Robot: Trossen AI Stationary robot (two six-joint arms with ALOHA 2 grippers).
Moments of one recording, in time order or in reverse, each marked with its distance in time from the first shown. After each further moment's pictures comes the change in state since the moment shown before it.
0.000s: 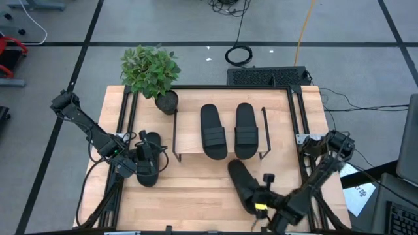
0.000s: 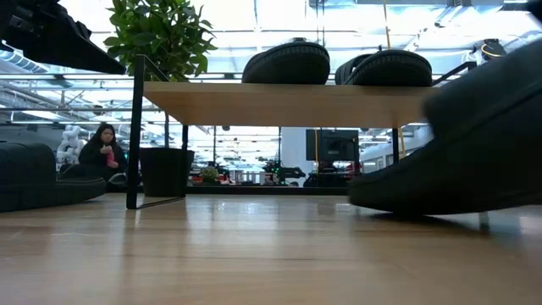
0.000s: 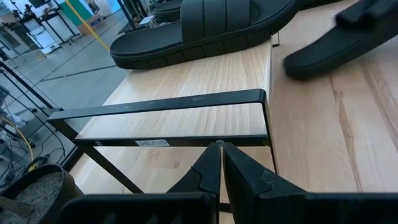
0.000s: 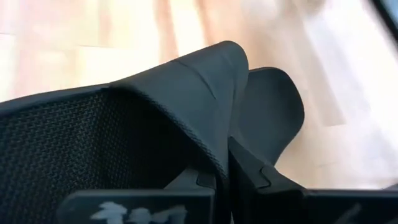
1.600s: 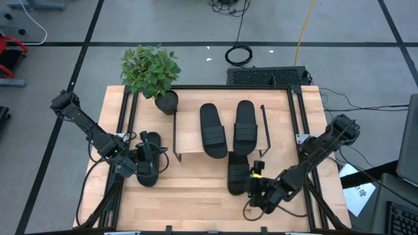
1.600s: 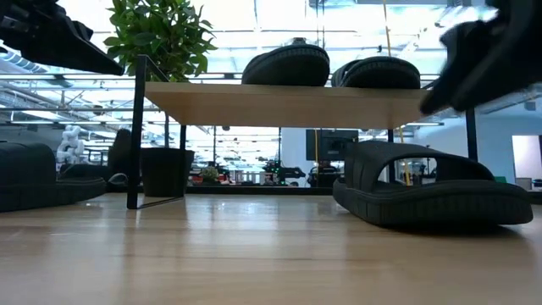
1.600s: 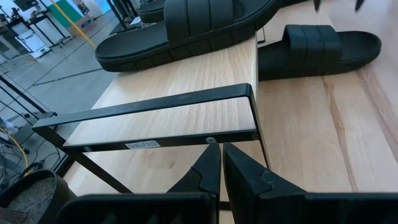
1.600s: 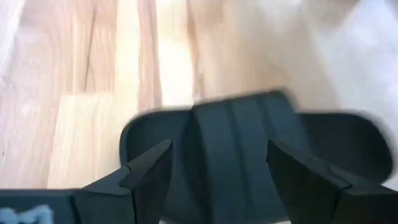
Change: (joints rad) left arm 0.000 0.000 0.000 0.000 0.035 0.034; right arm -0.205 -0.208 -0.217 0.386 -0.089 -0.374
